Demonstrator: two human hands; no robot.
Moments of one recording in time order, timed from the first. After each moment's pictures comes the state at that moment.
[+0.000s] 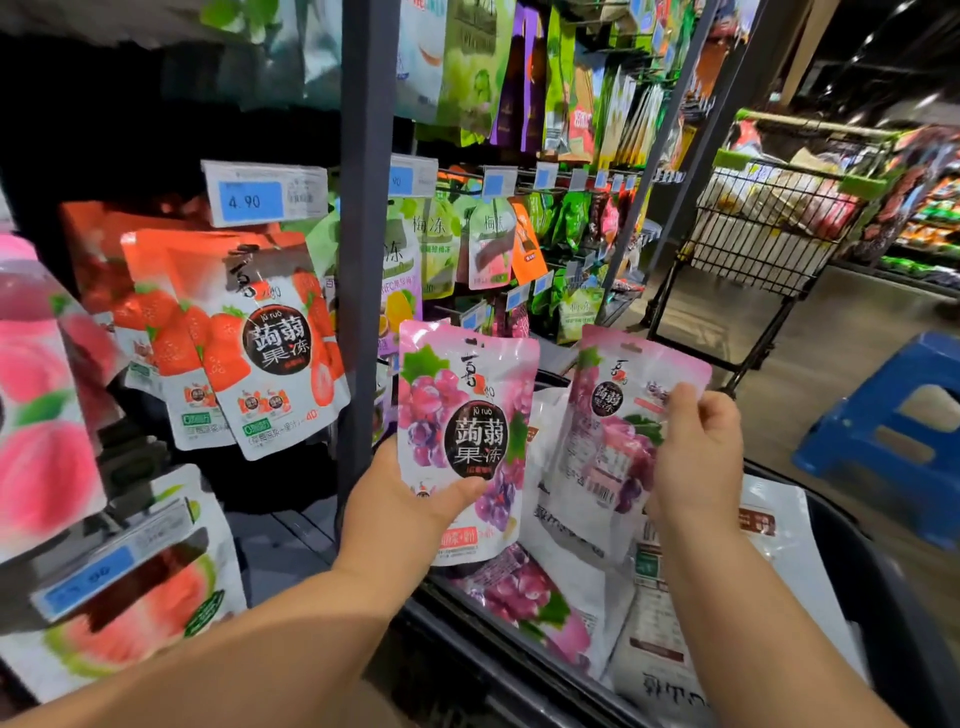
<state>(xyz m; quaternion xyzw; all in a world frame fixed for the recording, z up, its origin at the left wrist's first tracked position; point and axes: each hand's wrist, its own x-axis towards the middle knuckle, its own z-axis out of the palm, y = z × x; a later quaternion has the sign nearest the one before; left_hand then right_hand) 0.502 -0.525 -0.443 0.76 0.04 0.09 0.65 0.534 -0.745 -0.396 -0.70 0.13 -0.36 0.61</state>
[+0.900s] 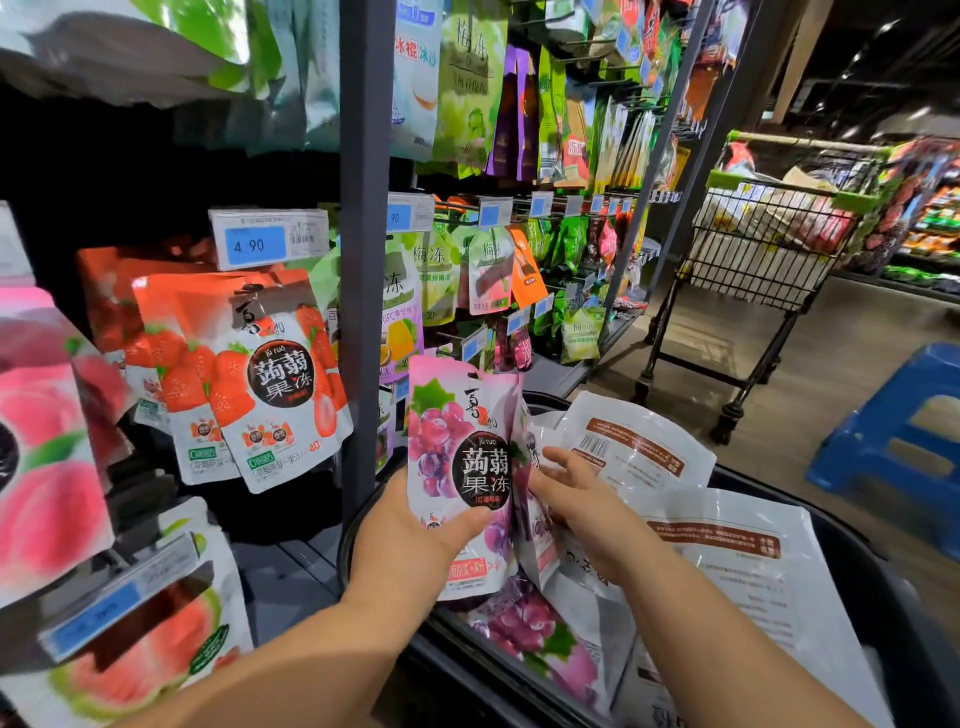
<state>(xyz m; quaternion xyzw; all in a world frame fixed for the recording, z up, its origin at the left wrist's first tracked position) 0.502 -0.532 -0.439 0.75 0.05 0.07 0.66 0.549 -0.718 -0.432 -0.78 0.03 0.09 0.62</state>
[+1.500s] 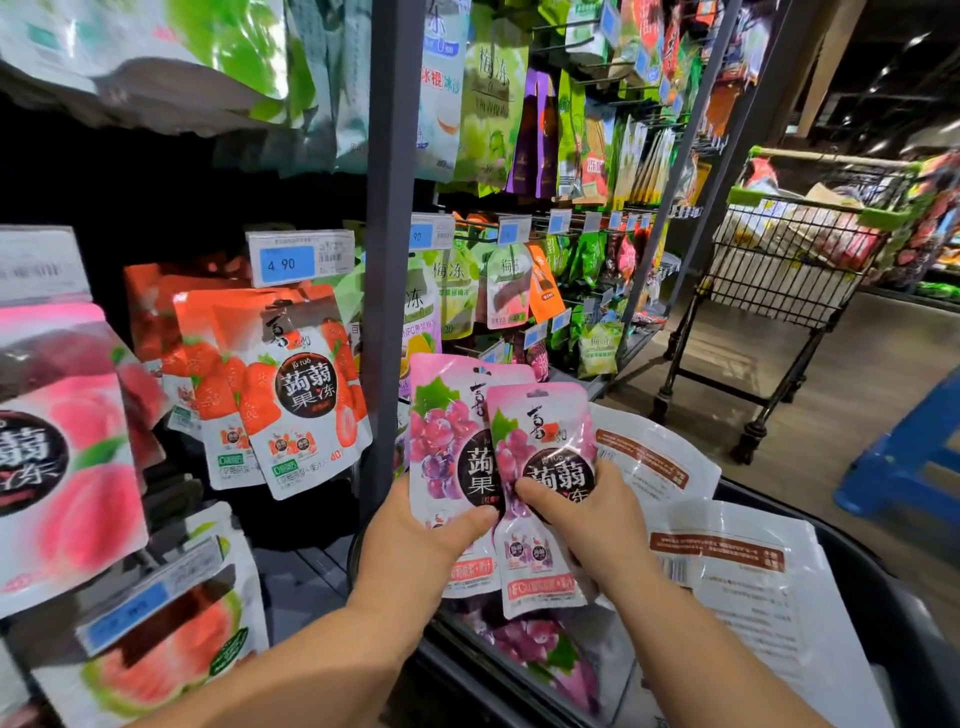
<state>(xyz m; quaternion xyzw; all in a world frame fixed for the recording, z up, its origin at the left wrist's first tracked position) 0.506 -0.528 -0.439 0.68 0.06 0.07 0.72 0.538 -0.698 -0.421 -0.86 0.09 -0.11 0.49</state>
